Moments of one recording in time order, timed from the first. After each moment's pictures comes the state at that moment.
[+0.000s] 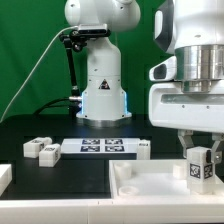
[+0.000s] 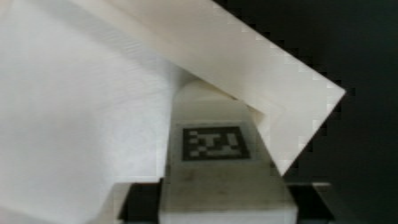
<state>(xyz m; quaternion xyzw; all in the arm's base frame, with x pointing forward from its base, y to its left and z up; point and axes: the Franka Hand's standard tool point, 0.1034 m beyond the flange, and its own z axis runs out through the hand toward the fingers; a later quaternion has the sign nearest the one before) 0.618 0.122 0.075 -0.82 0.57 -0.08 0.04</state>
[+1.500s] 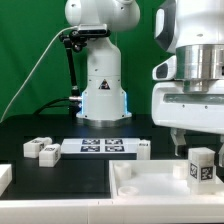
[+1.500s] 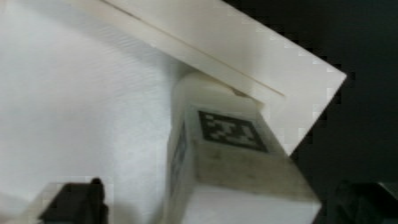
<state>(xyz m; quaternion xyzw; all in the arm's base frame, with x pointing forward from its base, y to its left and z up) 0.623 0.116 0.078 -0.88 0.47 -0.08 0.03</state>
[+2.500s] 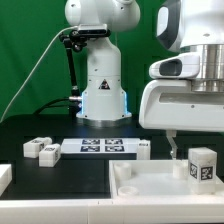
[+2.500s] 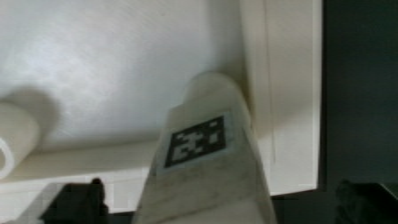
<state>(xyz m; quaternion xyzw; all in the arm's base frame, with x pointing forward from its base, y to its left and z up) 0.621 0.123 0.076 -1.00 0.04 -0.08 -0.02</state>
